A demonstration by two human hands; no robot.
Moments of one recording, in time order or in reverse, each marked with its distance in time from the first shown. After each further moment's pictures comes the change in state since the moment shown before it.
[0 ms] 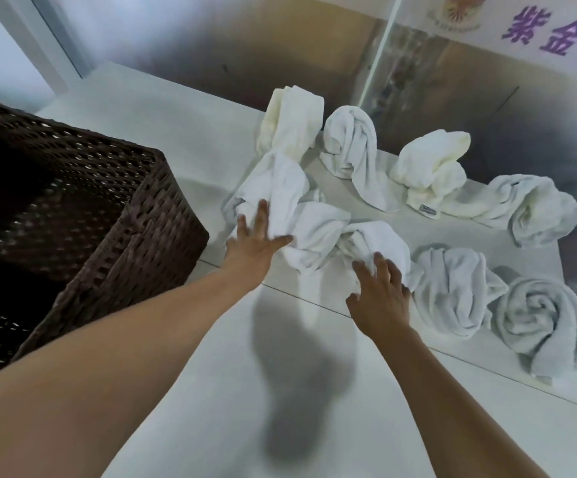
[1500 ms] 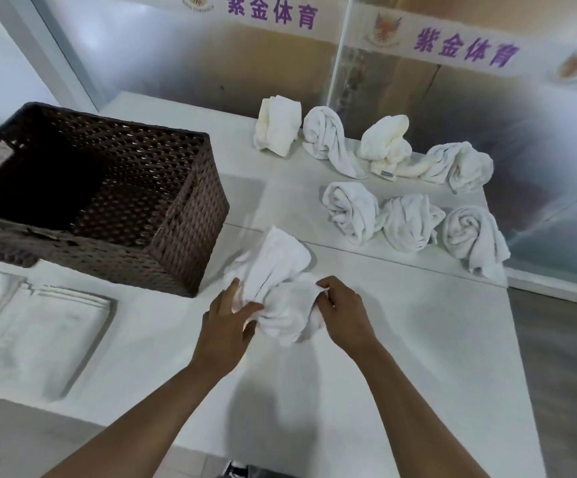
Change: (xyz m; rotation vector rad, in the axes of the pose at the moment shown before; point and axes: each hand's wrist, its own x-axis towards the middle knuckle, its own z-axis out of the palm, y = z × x) left_hand -0.315 -0.035 0.084 -0.484 0.336 0.120; right_hand -0.255 -0.065 -0.006 0.805 0.068 -0.082
